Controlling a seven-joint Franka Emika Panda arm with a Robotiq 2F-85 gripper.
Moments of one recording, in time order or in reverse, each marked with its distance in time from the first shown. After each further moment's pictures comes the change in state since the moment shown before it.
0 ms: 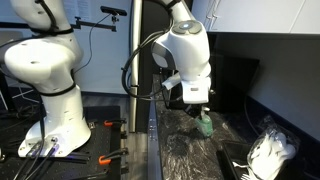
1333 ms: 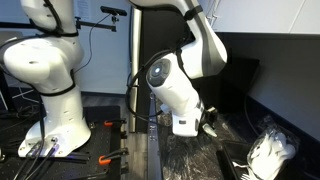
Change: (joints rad) arm -0.021 0.172 -0.078 0.085 0.925 -0.094 -0.849
